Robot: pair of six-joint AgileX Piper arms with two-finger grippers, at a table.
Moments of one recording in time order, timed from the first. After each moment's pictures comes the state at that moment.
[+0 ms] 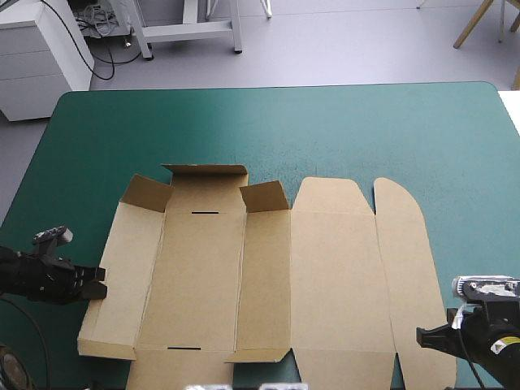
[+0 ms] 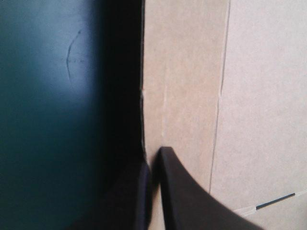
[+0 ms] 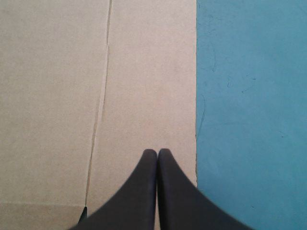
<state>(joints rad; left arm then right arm) 0.61 1.33 -0.73 -0.52 1.21 0.74 -0.23 0.39 -0.58 0.21 1.14 -0.26</state>
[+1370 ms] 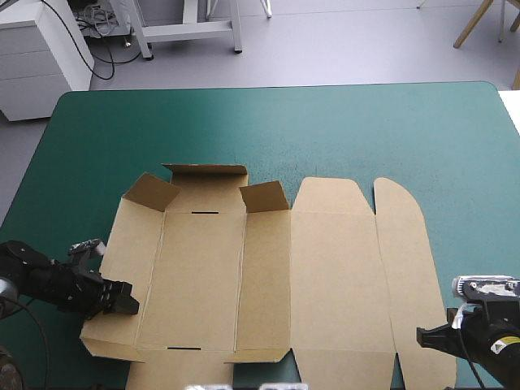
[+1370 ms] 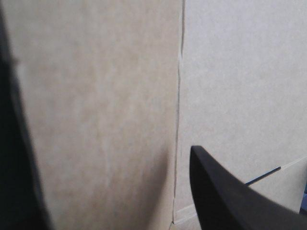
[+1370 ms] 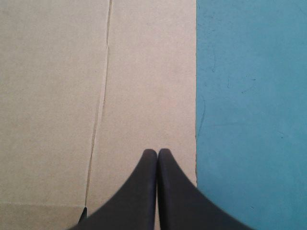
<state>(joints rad) 0.44 1.33 -0.62 -0.53 1.19 0.69 -0.23 0.39 -0.58 0.21 1.14 -0.26</state>
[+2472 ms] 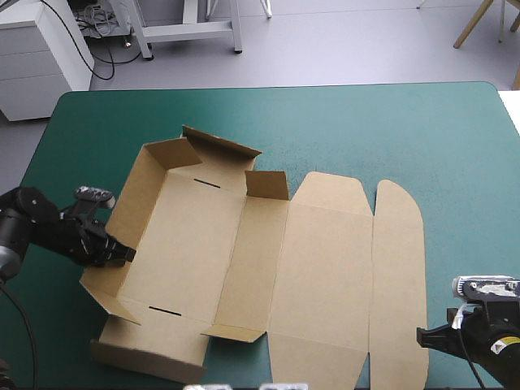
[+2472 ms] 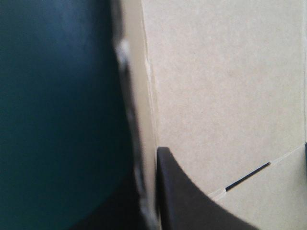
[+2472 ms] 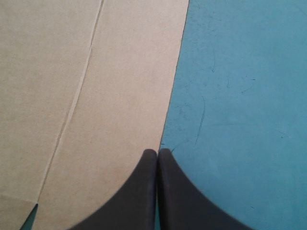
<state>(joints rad) 0.16 1.31 -0.99 -0.34 1.22 0.56 -0.23 0.39 -0.58 0.21 1.14 -0.26</state>
